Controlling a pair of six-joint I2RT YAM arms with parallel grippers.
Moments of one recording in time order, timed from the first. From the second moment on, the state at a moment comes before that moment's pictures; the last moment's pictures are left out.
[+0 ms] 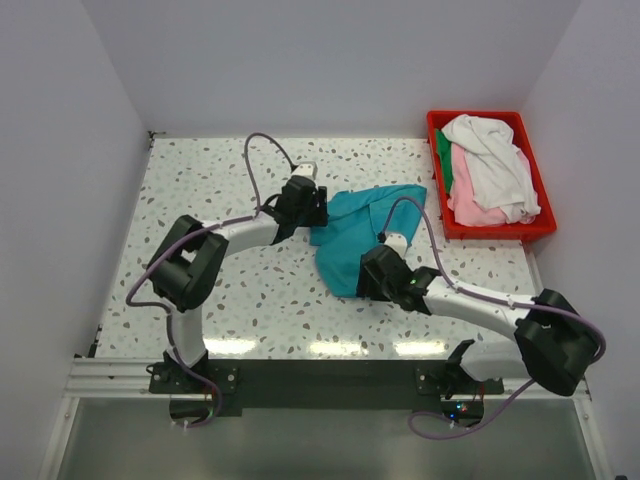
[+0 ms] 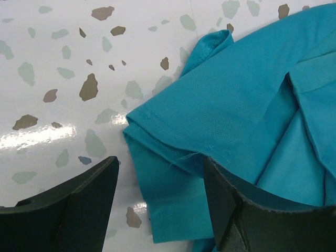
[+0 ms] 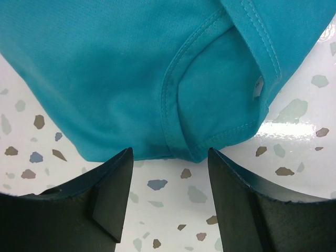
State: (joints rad) left arm -0.60 1.89 1.18 0.06 -0.20 -0.46; right arm 0.82 1.27 0.63 -0.31 0.32 0.82
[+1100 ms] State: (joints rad) left arm -0.49 1.86 1.28 0.07 -0.32 -0.41; right arm 0.82 1.03 0.84 -0.61 0.57 0.76
